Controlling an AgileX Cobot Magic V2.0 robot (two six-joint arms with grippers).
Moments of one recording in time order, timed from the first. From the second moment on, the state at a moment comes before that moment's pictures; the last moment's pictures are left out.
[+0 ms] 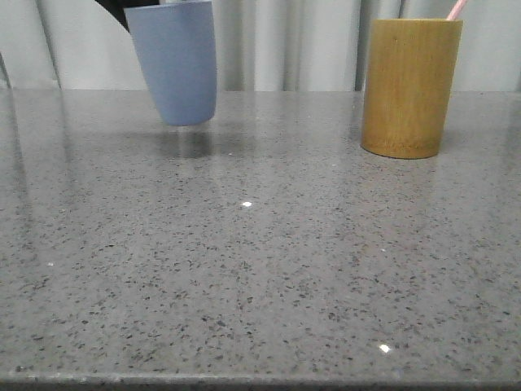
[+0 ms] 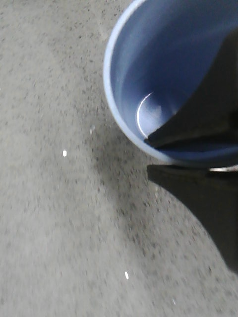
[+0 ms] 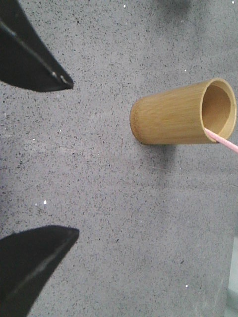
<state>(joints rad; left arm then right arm) -0.42 1.83 -1.81 -0.10 1.07 -0.03 0.11 0.56 -0.78 0.07 0.78 -0.04</state>
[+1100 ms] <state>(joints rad) -0.47 1.92 -1.83 -0.08 1.08 0.02 0.11 0.56 -0.78 0.07 0.78 -0.04</state>
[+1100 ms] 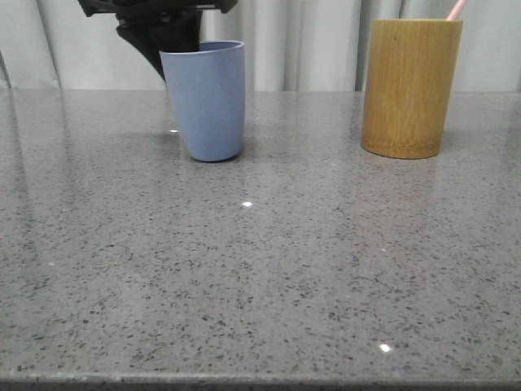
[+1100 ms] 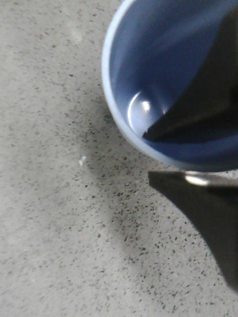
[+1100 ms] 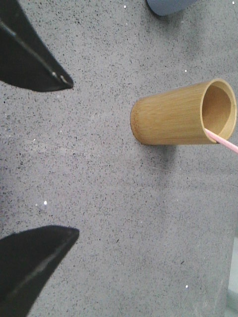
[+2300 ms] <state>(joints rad) -0.26 1.50 -1.69 -0.05 1.16 -0.01 0.11 0.56 -0.78 0.07 0.79 -0.04</state>
